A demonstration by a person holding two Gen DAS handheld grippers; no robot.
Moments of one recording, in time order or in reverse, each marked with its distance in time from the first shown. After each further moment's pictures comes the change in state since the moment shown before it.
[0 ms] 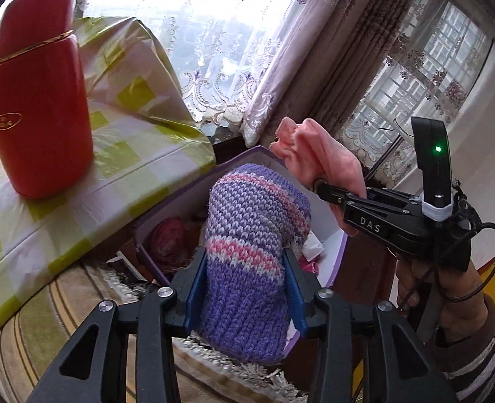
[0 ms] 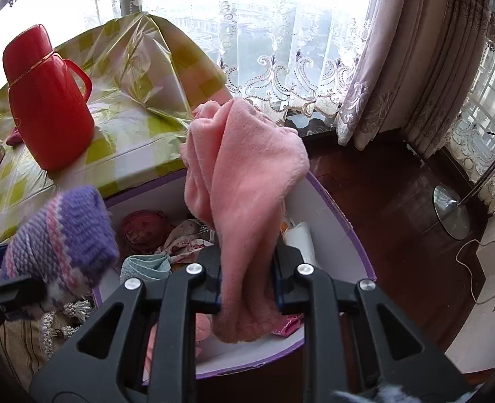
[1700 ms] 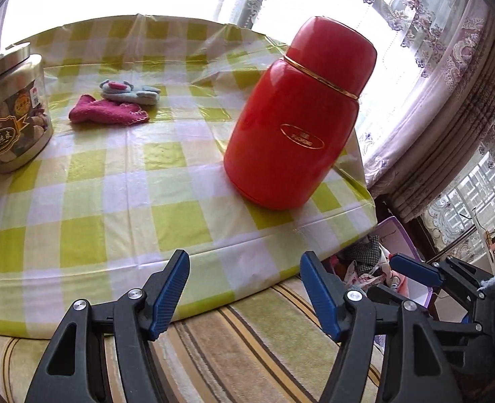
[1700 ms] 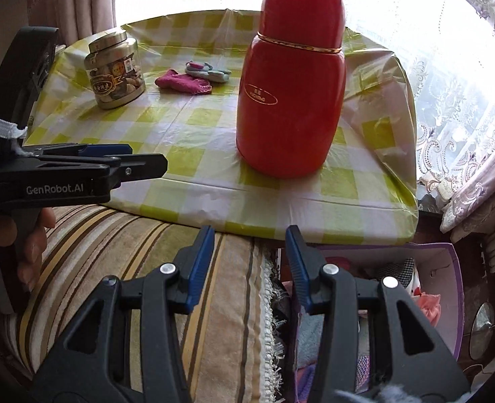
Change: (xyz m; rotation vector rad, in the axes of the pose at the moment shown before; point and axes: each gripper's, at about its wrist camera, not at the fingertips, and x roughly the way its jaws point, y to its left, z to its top) left arm -0.114 0.183 -0.025 -0.361 -0.171 0.361; right arm -0.046 0.248 0.007 -0.480 -0.059 0.384
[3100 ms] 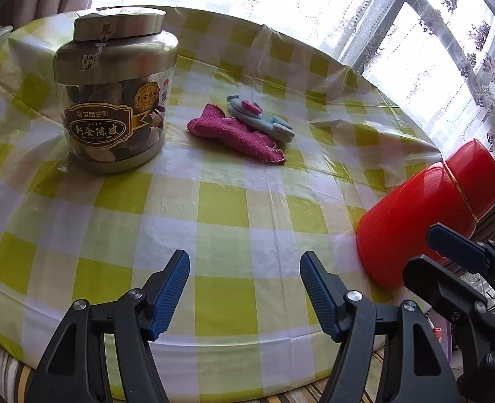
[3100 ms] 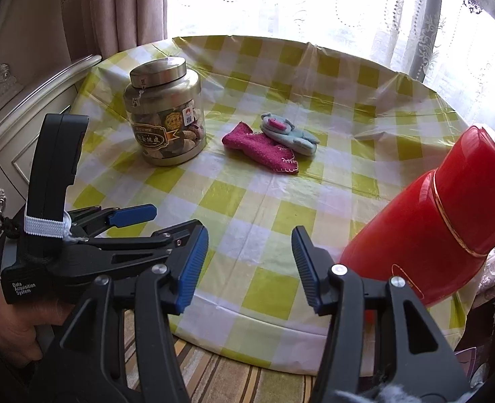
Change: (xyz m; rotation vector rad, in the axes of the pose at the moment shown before) left arm -0.003 0.141 0.043 -0.262 -0.074 0.182; right arm 0.069 0.104 0.141 -0.126 -0.064 0.137
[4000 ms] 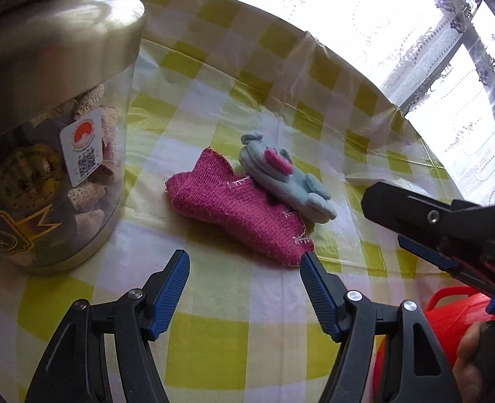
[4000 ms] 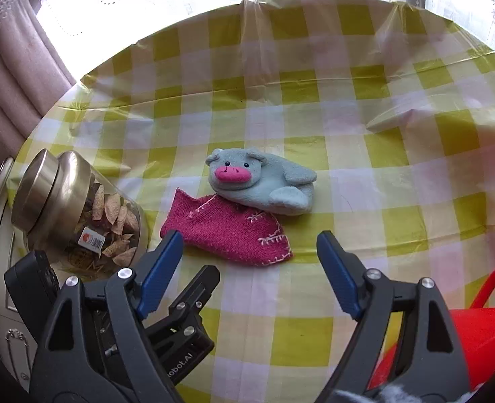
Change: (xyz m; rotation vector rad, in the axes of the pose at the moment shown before) left arm 0.121 0.016 0.101 -0.163 -0.049 0.004; right arm 0.174 -0.096 0.117 0.372 0.162 0.067
